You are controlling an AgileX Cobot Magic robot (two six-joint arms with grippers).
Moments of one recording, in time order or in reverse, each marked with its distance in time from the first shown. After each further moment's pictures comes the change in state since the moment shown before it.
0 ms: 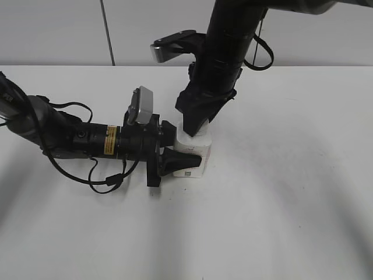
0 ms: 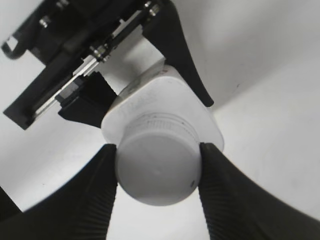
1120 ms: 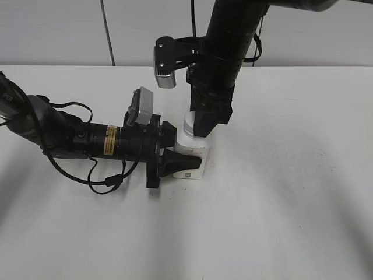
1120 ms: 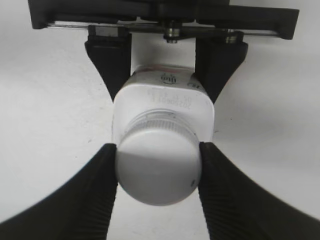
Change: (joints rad) left arm 0.000 -0.001 0.000 0.014 -0.005 0.003; right arm 0.000 -0.007 -0.005 -0.006 0.007 -0.774
